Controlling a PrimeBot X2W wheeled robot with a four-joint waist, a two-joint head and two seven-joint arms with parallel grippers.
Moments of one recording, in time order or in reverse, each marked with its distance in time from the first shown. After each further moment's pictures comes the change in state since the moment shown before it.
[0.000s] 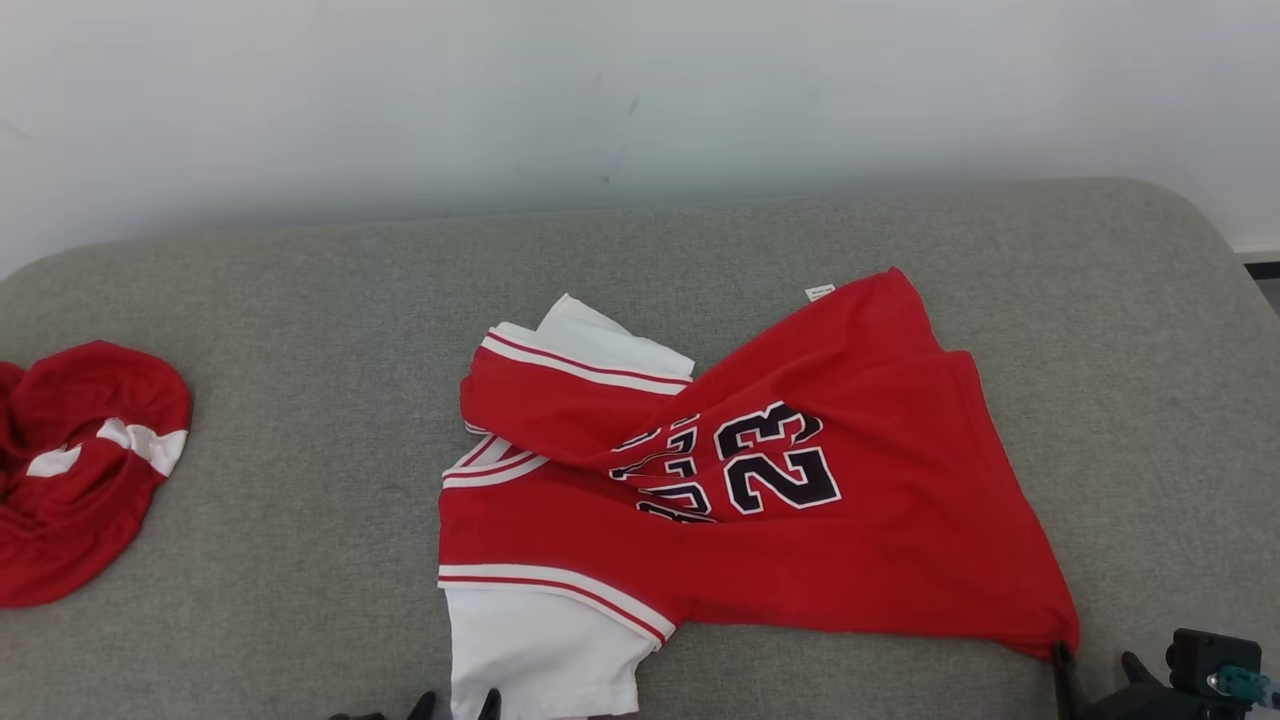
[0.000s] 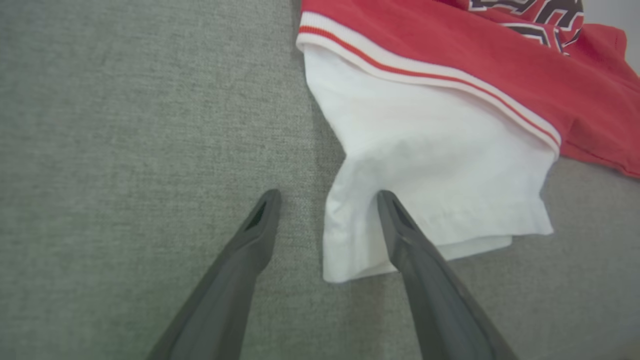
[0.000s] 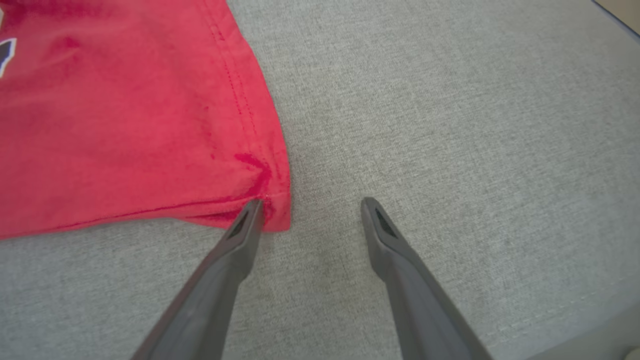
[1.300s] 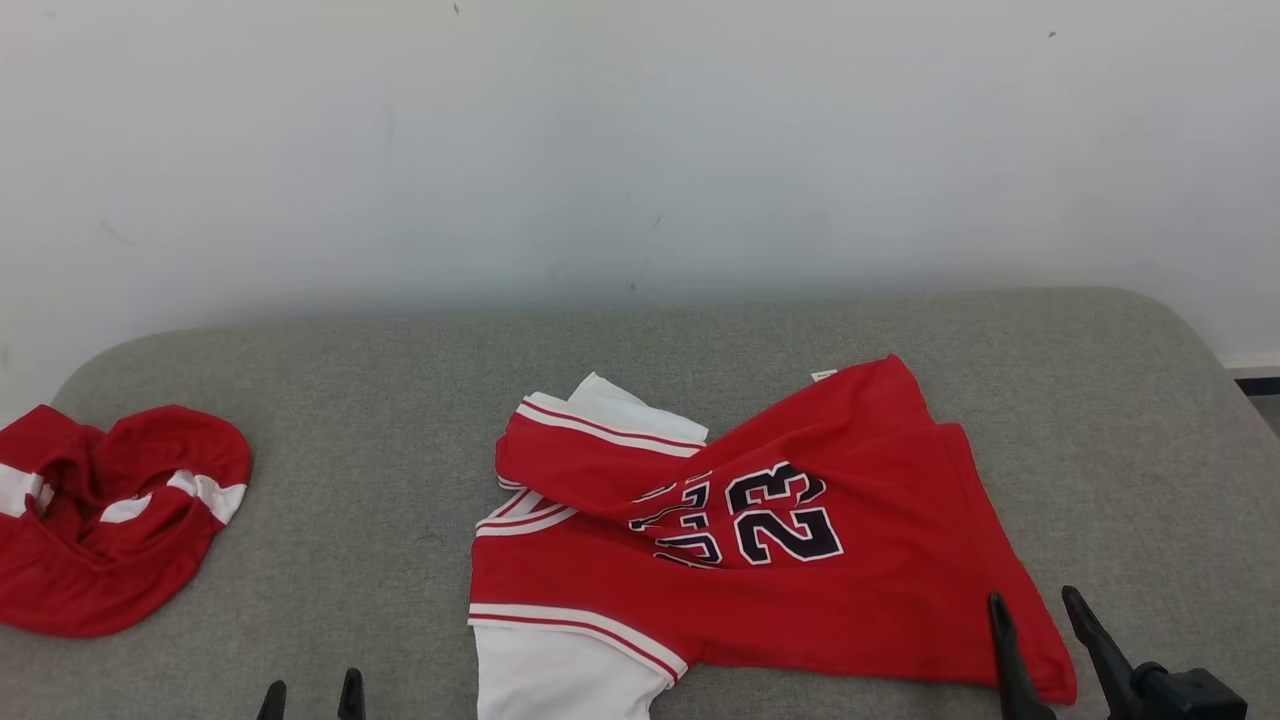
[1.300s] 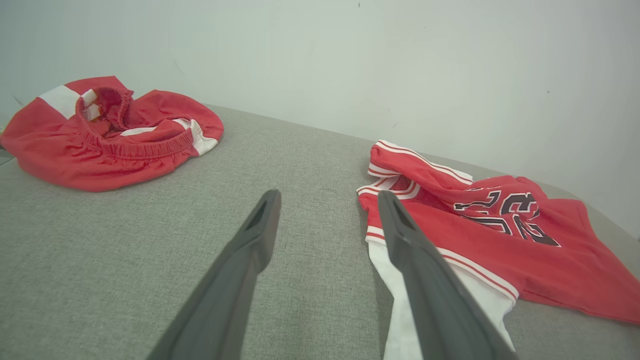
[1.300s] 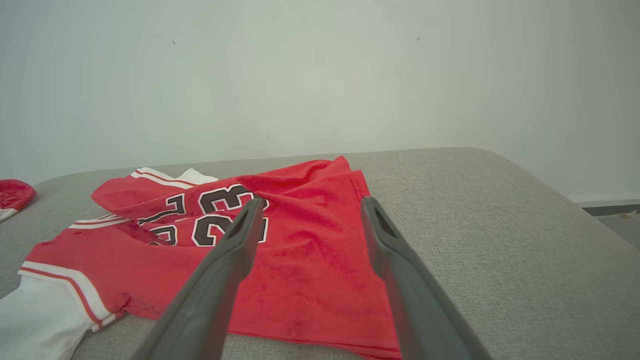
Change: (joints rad) left arm 0.252 -0.001 0.262 -0.473 0.074 -0.009 -0.045; right arm 0.156 -0.038 0.245 -0.304 0.055 0.000 -0.333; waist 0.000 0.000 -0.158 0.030
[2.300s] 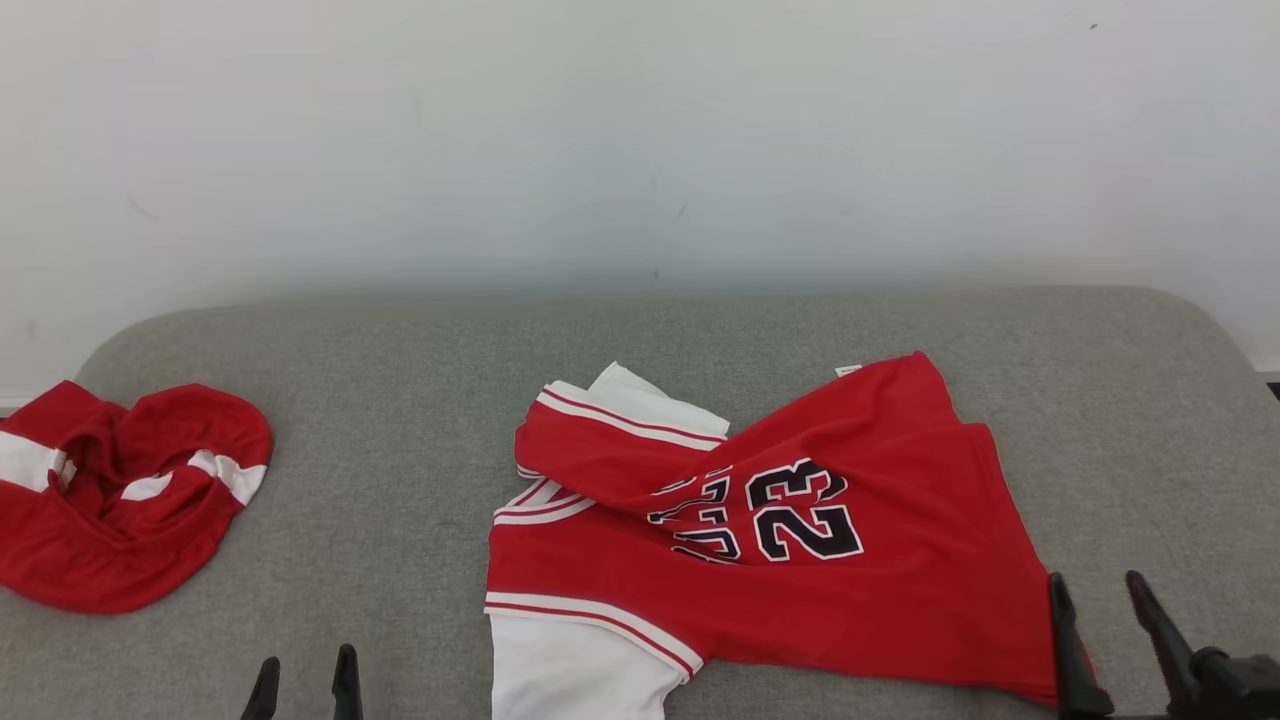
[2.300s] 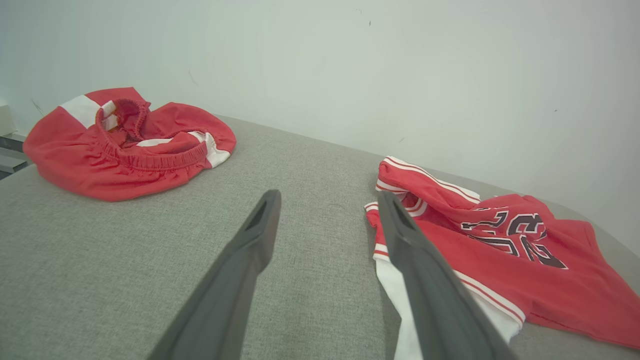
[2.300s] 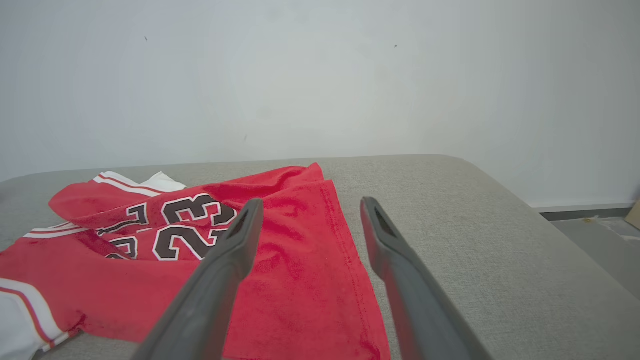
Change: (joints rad) left arm -0.024 0.000 0.000 -0.029 -0.021 0.008 0.000; right arm -0.001 -0.011 -0.117 -0.051 -0.028 0.000 0.071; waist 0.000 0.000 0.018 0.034
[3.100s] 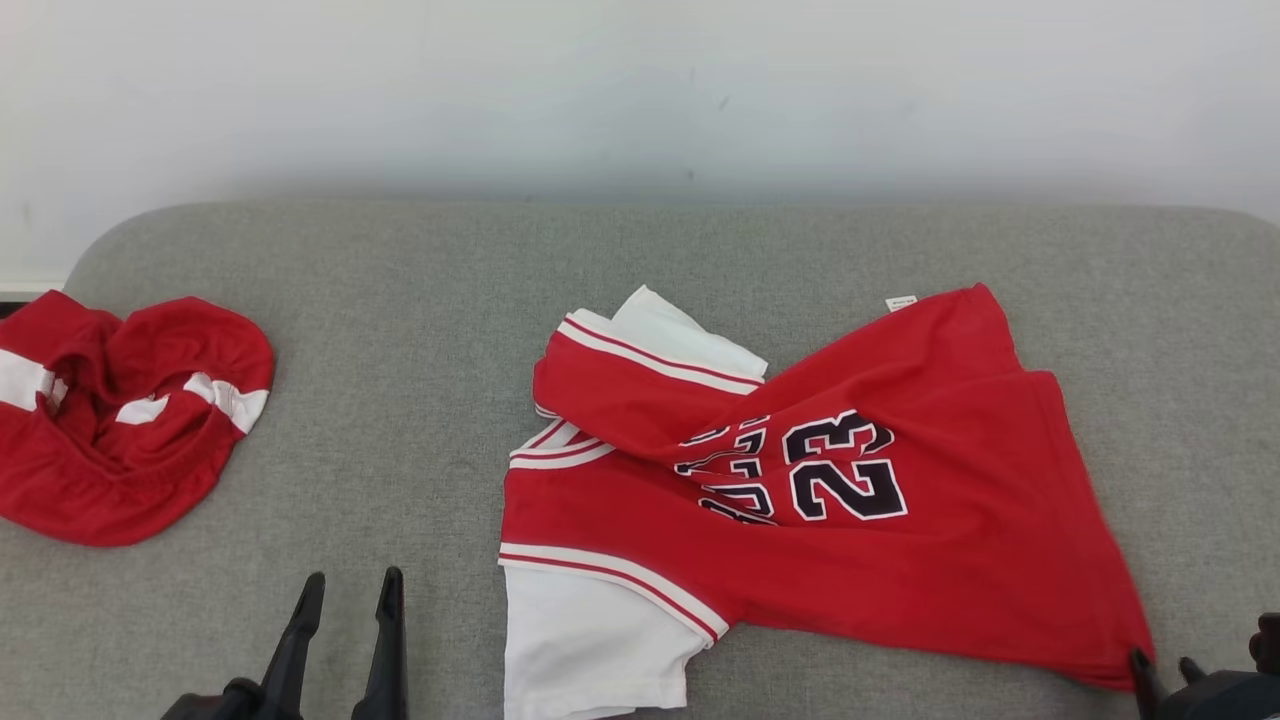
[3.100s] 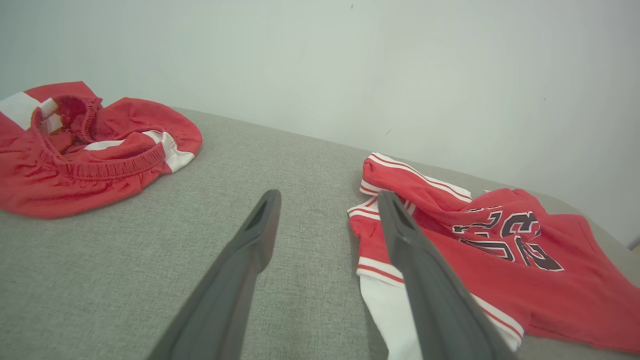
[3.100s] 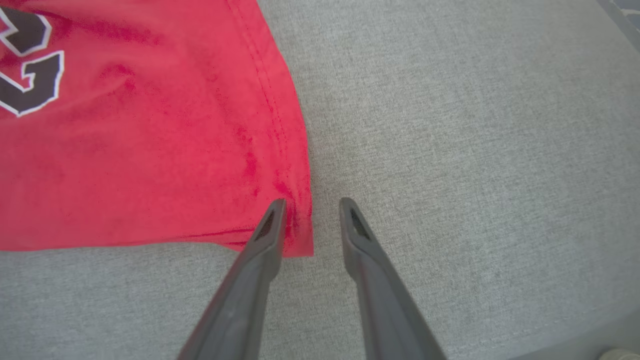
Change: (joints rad) left arm -0.103 0.000 -0.071 -0.027 0.004 -0.025 0.000; right arm -0.045 0.020 -0.208 0.027 0.034 0.000 0.624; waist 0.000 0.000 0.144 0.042
